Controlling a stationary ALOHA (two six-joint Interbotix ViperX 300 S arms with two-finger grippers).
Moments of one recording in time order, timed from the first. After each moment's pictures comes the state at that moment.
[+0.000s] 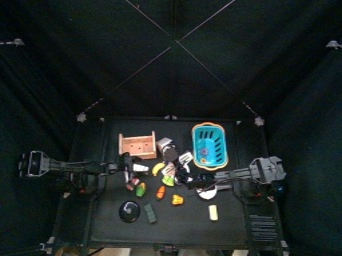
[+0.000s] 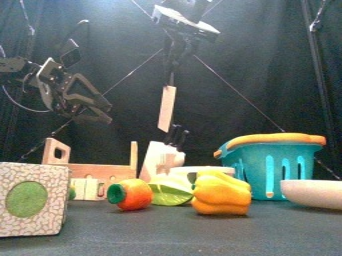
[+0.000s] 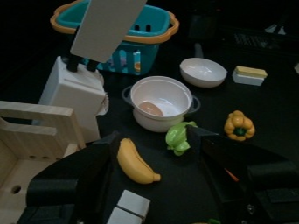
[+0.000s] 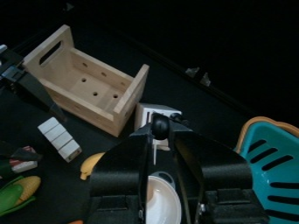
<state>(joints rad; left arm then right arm) 0.17 -0.44 1.22 -0.07 -0.55 0.01 0.13 0.10 -0.03 -1.04 1.20 1.28</state>
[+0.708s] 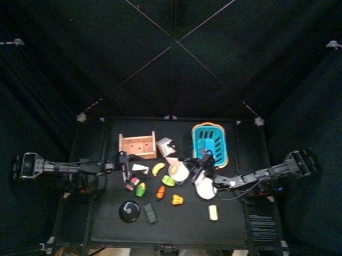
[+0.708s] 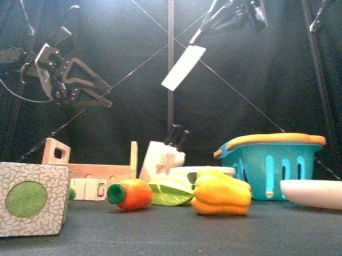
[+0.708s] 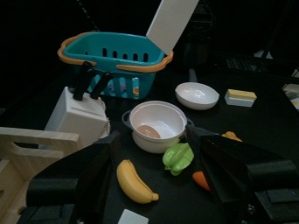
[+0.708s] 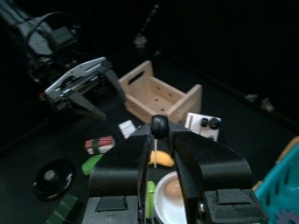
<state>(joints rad) 0.17 -0.53 1.22 -0.06 -0.56 0.01 0.27 -0.45 0.55 -1.33 0.79 1.67</state>
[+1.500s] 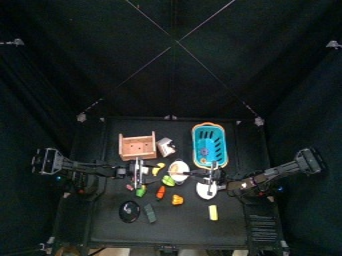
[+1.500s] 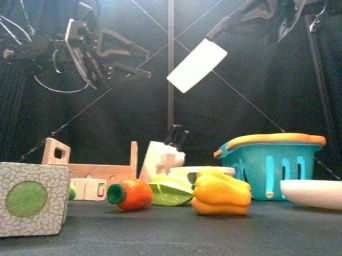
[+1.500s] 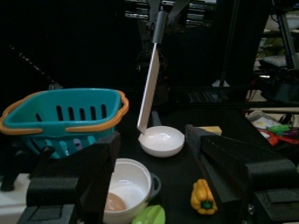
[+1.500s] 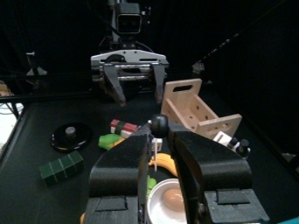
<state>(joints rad) 0.03 -0.23 1.01 0.04 -0.85 0.01 0.28 -0.62 0.88 -1.88 0.49 1.88</state>
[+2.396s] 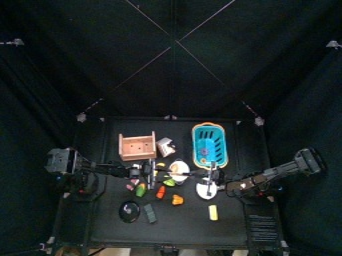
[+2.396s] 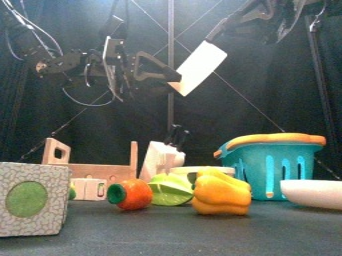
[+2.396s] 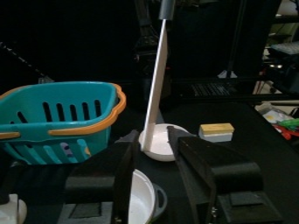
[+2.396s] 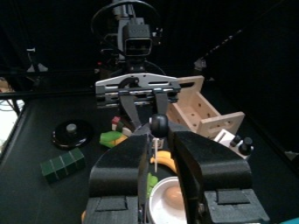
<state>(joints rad) 0.06 -0.01 0.86 0.06 -0.88 0.01 0.29 -0.60 0.88 -1.87 0.48 1.88</state>
